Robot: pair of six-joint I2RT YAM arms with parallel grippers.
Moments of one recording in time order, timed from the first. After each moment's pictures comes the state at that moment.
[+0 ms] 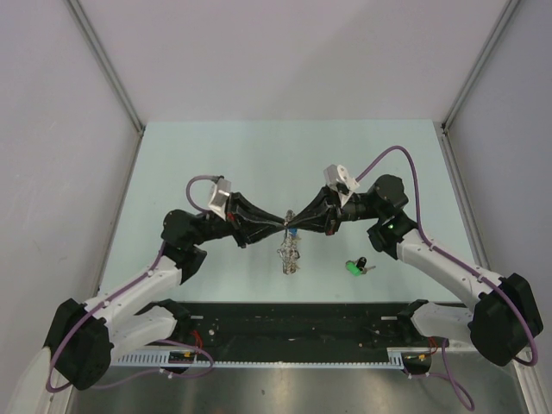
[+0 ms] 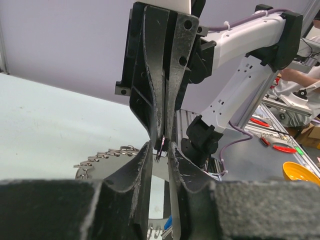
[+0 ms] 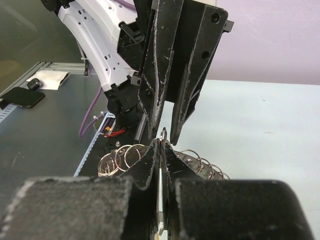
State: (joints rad) left arm -0.57 0.99 0.50 0.90 0.84 -0.60; right arm 0.61 1.18 0.79 0.65 -1.11 0.25
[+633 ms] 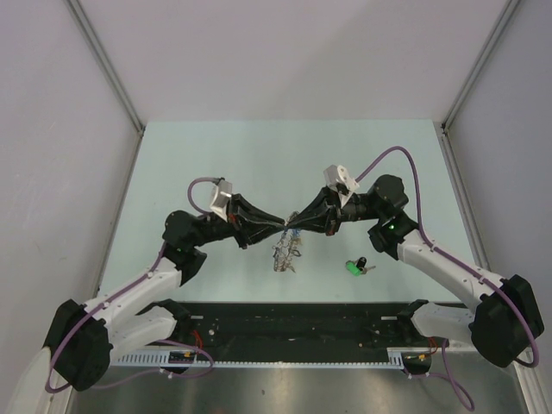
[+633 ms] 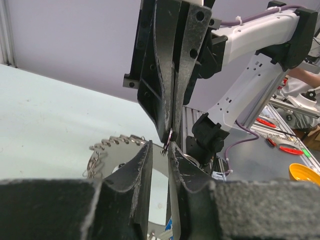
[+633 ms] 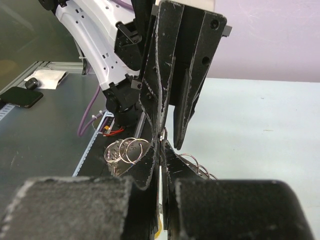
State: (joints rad) left arm -0.58 0.98 0.49 0.87 0.81 -0.57; right arm 0.61 1.17 0.79 0.62 -1.10 0.23
